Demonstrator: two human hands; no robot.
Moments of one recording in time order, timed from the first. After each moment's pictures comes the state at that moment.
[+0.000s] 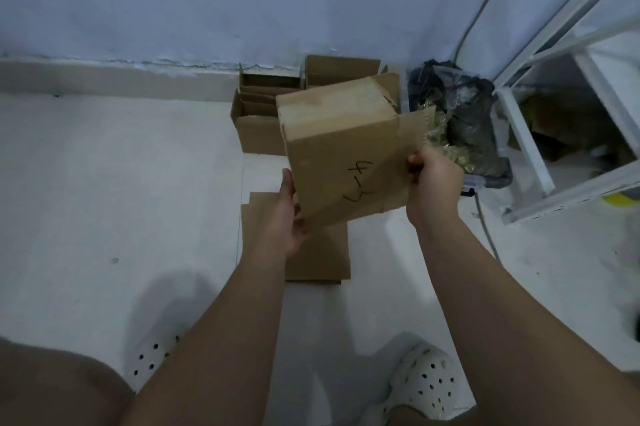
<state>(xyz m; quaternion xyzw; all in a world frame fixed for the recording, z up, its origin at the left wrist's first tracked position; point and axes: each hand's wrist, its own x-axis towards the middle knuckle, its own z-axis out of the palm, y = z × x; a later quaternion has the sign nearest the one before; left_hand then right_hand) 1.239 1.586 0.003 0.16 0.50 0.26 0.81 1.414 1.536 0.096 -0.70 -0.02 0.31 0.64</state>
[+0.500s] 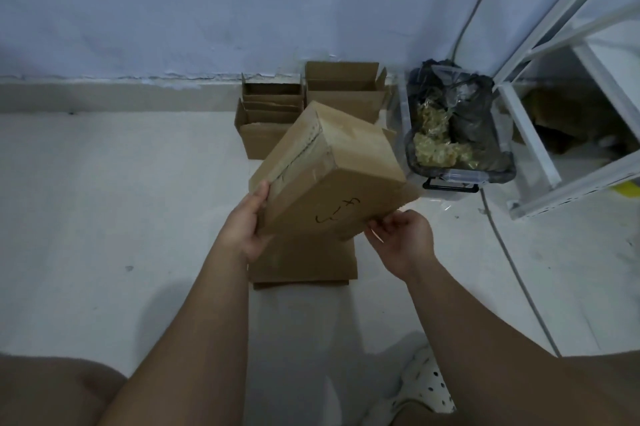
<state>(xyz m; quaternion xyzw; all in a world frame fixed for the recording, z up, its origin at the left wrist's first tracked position) 1.179 1.598 0.007 0.20 0.47 0.28 0.82 1.392 1.480 0.028 -0.54 0.11 0.55 0.63</state>
